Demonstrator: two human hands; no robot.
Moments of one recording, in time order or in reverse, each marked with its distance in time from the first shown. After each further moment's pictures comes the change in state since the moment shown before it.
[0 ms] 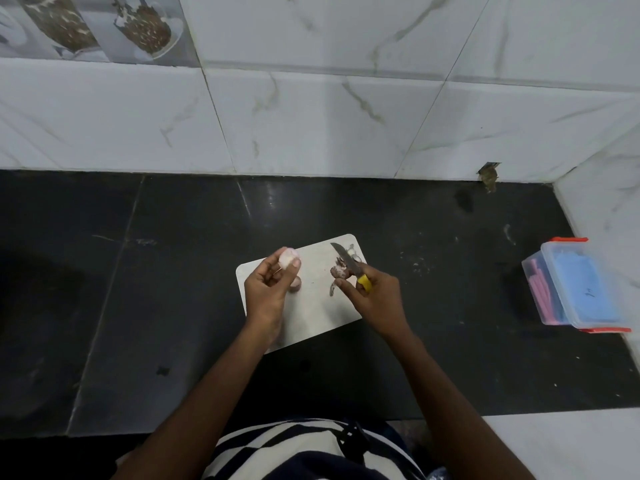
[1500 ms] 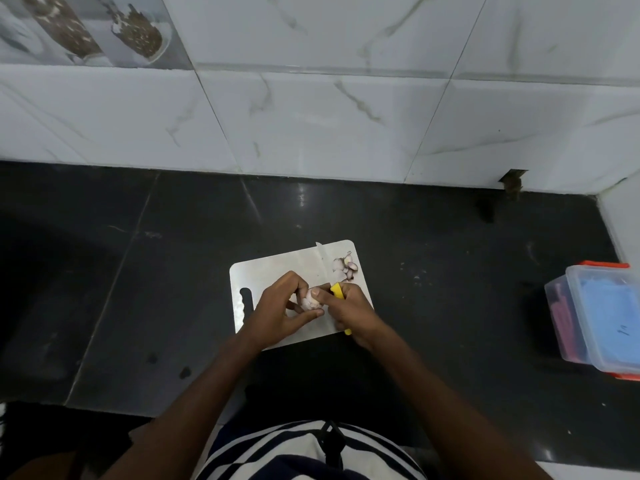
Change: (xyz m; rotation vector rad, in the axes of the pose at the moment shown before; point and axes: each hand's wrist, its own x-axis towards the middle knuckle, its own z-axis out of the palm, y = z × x) left_hand 0.008 -0.045 0.009 0.830 -0.438 0.567; right_hand 0.025 0.026 0.009 0.612 -0.547 0.548
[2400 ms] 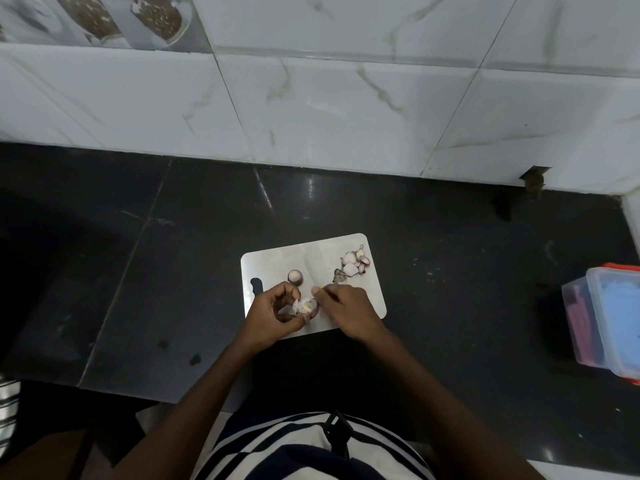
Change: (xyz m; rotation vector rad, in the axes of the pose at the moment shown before) left_hand -0.041 -0.032 -0.006 -0.324 0.046 -0.362; right_hand -0.003 0.000 0.024 -0.692 0.091 -0.166
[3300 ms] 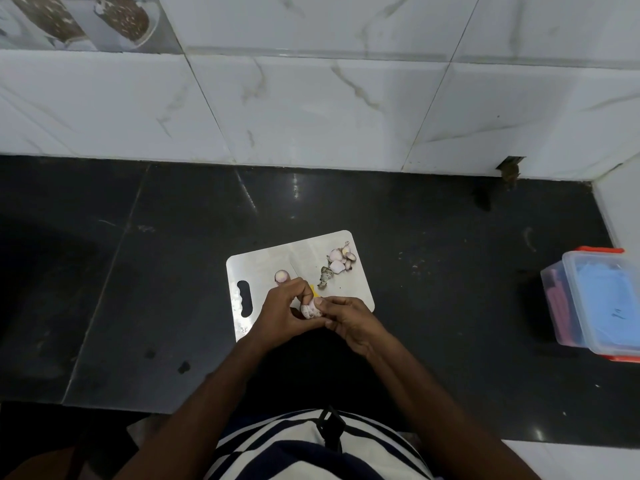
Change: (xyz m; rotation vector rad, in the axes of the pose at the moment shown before) left_hand 0.021 0.017 0.034 0.255 -0.072 0.262; right_hand -0.008 0.042 0.011 1.103 -0.088 0.342
